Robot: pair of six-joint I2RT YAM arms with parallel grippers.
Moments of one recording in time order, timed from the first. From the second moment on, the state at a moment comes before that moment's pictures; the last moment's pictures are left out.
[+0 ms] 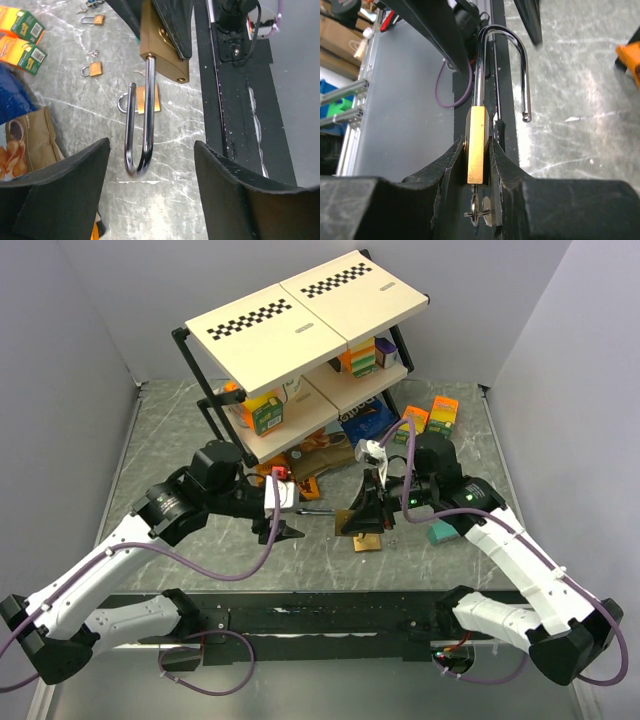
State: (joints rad) left arm -0.75 1.02 1.14 -0.62 0.69 0.52; right arm 0.55 1.02 1.06 -0.59 -1.03 -0.05
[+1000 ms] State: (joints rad) left arm -0.78 1.10 1.22 -0.78 0.74 0.60; right arm 0.66 0.97 1.10 -0.62 -0.89 -0.25
